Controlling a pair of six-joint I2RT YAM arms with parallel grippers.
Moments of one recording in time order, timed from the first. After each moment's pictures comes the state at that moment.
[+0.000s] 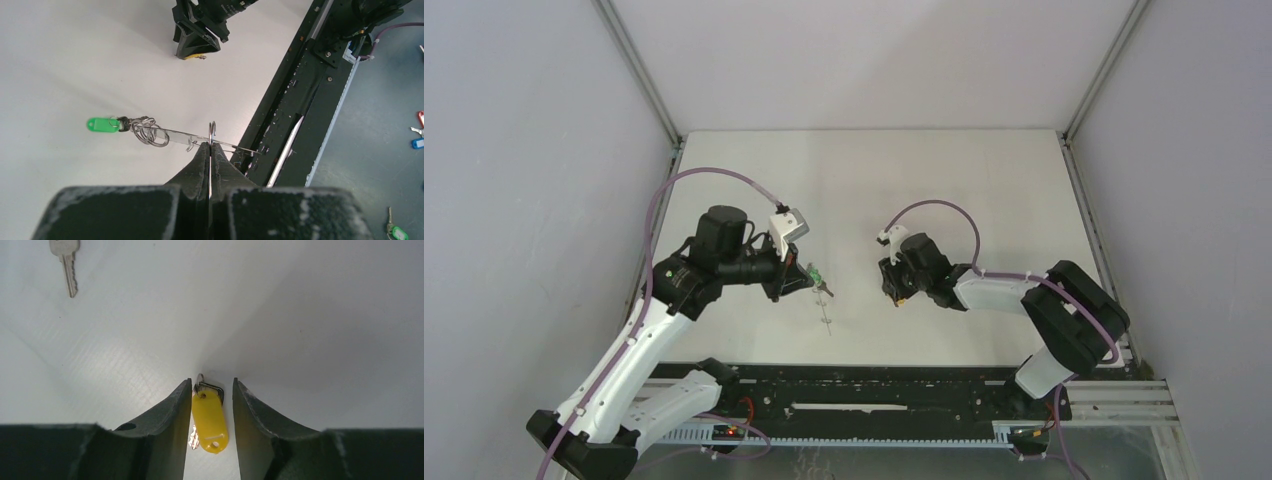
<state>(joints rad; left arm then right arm) -0.49 0.88 1.01 -0.79 0.59 0.13 0.72 1.58 0.68 0.14 -0.08 0.13</state>
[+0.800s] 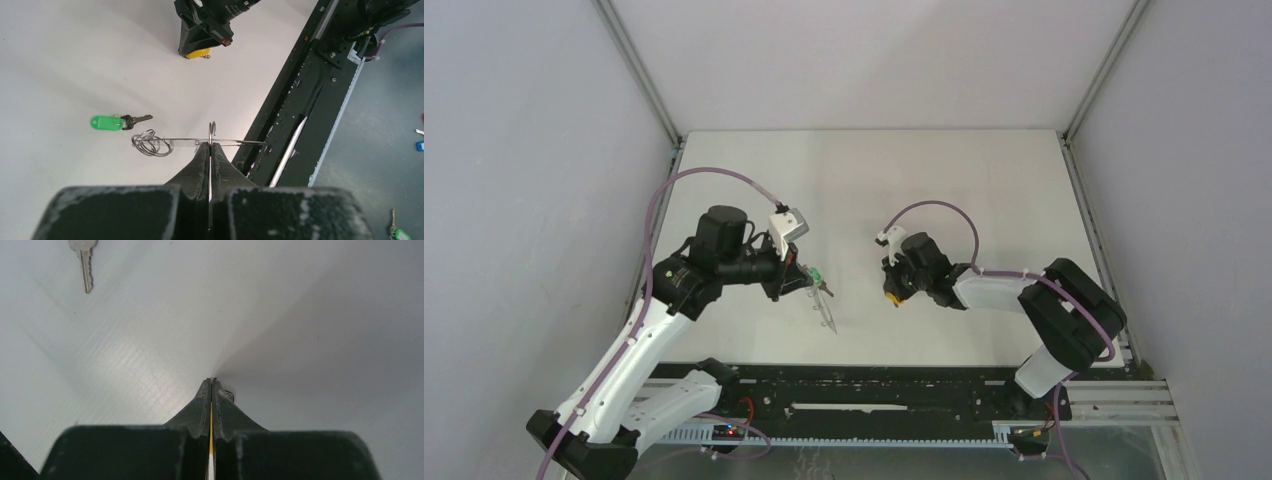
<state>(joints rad) -0.49 0.88 1.01 -0.79 0.58 0.13 0.71 1.60 0.68 0.18 -0.14 0.12</state>
